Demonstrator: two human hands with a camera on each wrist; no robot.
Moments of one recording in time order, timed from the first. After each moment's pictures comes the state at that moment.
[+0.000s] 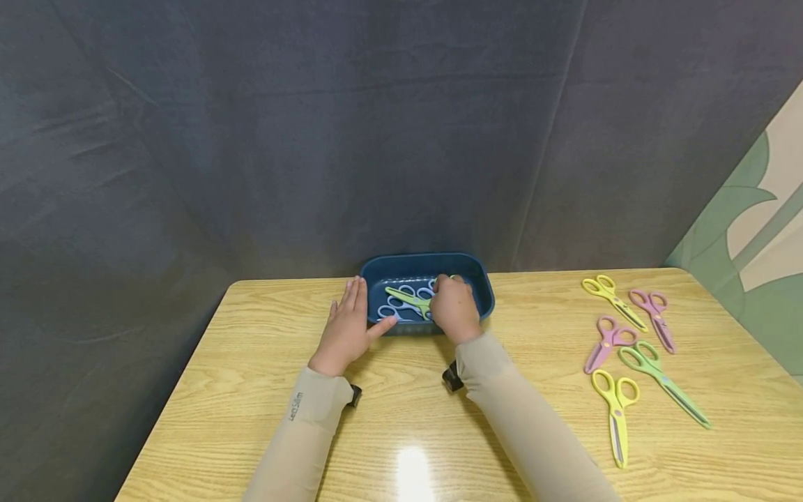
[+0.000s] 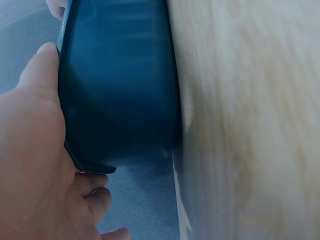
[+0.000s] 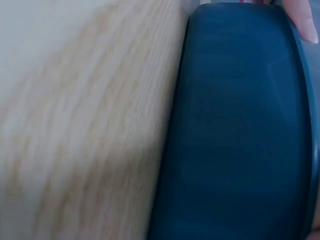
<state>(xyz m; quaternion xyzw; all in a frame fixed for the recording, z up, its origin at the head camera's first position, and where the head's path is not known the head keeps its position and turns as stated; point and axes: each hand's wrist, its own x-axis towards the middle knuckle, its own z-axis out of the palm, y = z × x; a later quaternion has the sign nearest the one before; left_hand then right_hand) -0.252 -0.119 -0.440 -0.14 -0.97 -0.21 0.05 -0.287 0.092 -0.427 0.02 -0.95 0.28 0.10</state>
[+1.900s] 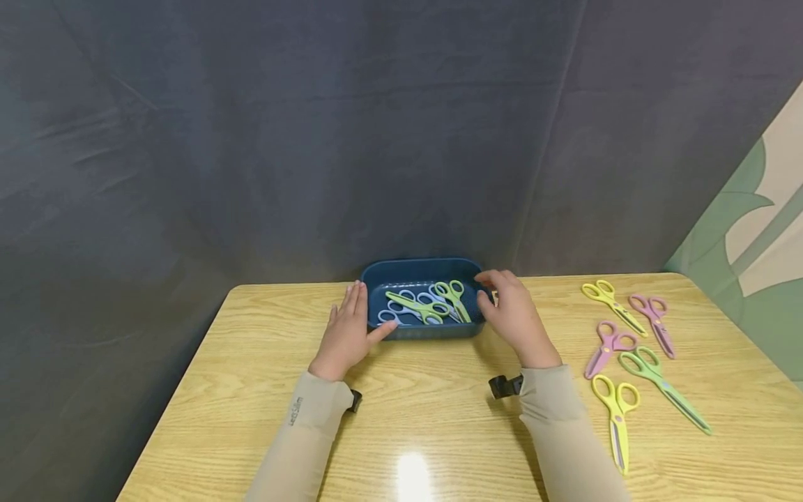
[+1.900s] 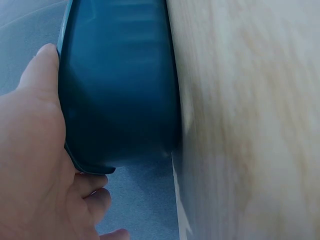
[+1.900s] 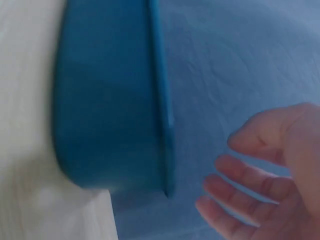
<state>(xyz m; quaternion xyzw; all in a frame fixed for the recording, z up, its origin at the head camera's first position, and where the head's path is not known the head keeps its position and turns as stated) -0.252 -0.120 -0.442 -0.14 -0.97 -0.21 0.05 -0.250 0.179 -0.403 0.15 -0.91 0.34 0.20</state>
